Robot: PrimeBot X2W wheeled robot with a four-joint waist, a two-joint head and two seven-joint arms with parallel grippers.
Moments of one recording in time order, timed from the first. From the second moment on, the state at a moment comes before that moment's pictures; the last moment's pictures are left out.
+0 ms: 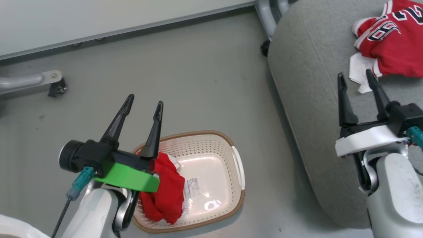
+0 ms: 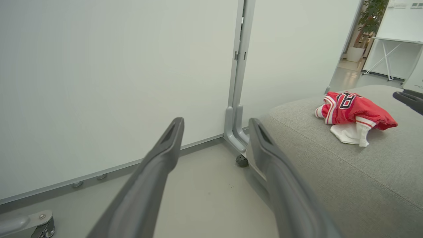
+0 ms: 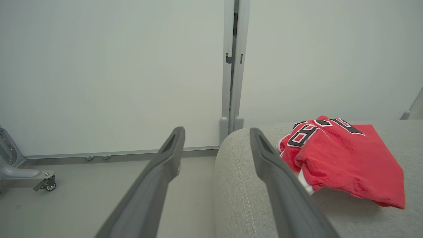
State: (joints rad) left arm -0.30 0.23 -0.39 0.09 -0.37 -0.04 -0.26; right arm -0.38 -0.11 -0.07 0.23 0.13 0.13 -0.26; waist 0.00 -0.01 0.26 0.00
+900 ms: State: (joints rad) left arm -0.06 0.11 -0.05 0.17 -0.25 -0.09 -0.26; right arm -0.05 -0.05 -0.02 0.06 0.15 0.13 -0.26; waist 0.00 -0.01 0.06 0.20
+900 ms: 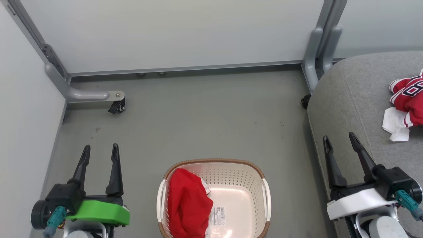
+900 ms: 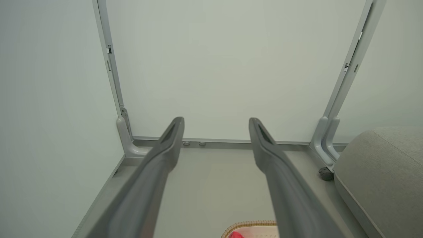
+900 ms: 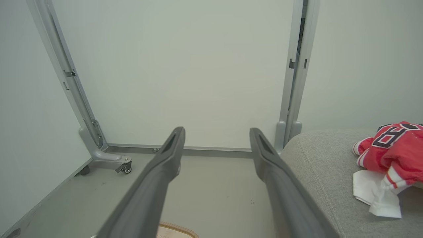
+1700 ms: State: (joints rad) left arm -0.05 0.09 -0.07 0.19 -0.23 -0.12 -0.26; right arm 0.06 -0.05 -0.03 0.02 0.18 0.13 -0.26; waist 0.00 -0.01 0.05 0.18
